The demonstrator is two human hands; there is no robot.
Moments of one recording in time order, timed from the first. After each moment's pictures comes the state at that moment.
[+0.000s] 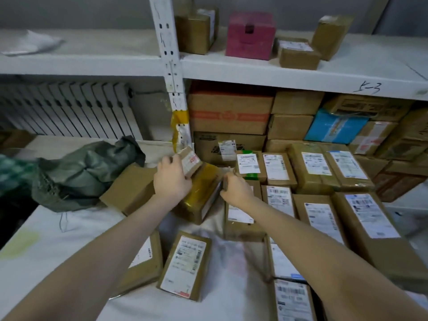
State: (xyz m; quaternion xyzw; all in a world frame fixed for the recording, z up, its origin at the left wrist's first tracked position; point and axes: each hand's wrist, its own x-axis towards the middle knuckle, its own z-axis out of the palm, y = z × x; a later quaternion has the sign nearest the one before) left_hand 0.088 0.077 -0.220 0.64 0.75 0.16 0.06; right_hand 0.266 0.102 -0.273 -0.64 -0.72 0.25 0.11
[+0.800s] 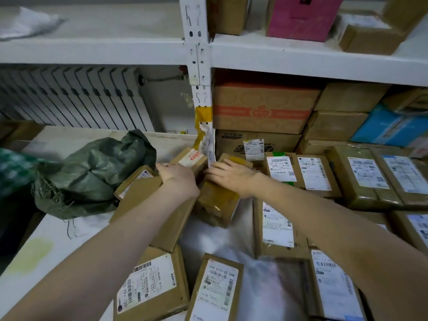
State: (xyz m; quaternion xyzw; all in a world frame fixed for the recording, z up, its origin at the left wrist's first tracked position) left_hand 0.029 0.170 -0.232 0.61 0.74 -0.29 0.01; right_hand 0.186 0.213 -0.275 -0.27 -0.94 -0.08 -0.17
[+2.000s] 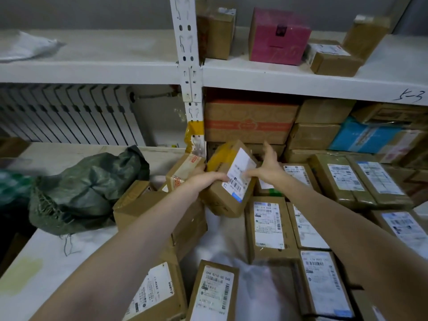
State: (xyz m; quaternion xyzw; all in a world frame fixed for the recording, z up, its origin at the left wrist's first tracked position) left_hand 0.065 0.183 -0.235 0.44 0.66 0.25 0.56; right_hand 0.263 0.195 -0.229 -0.65 -0.57 0.41 0.29
